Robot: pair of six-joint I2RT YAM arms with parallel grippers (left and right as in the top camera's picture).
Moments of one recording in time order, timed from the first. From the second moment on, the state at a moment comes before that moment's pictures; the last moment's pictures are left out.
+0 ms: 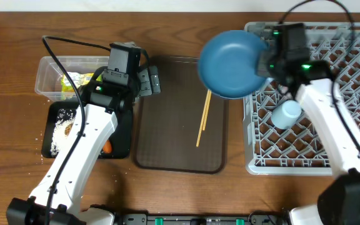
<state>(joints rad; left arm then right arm) -0.27 1.46 1.25 -0.71 -0.11 -0.38 0.16 1.63 1.41 -0.68 0.11 0.29</state>
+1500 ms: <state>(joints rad) -0.27 1.46 1.25 -0.71 -0.11 -0.38 -0.56 1.49 1.41 -0.44 0.33 -0.72</state>
